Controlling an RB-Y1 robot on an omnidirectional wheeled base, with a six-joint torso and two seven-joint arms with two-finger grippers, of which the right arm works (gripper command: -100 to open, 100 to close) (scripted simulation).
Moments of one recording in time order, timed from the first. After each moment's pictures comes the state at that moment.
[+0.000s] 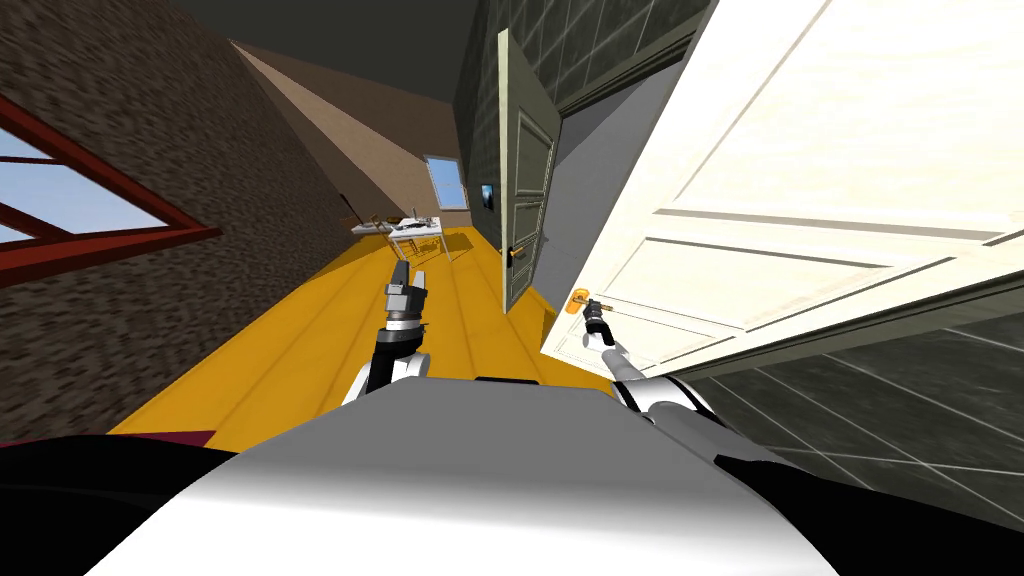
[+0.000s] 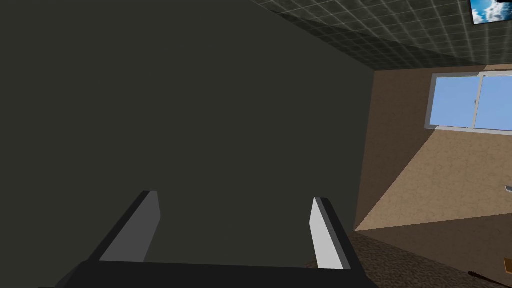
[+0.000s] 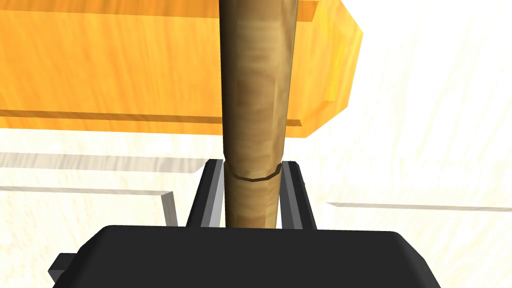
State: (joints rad) arm -0.39 -0.47 0.11 -0.59 -0.57 -0.54 -0.02
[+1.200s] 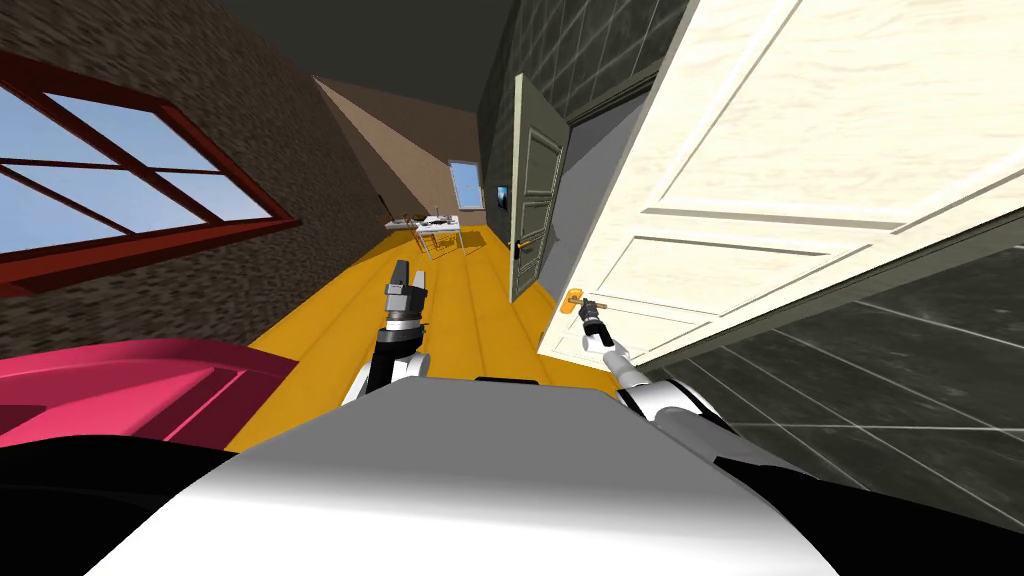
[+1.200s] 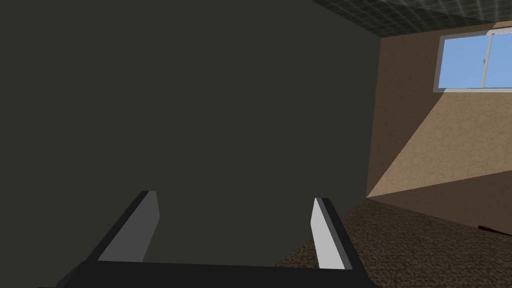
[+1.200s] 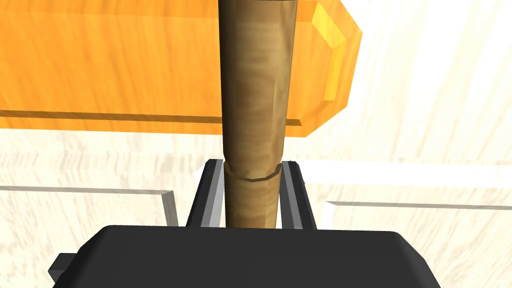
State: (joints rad) arm -0.35 -0.50 0.21 -0.66 -0.54 -0.54 -0.10
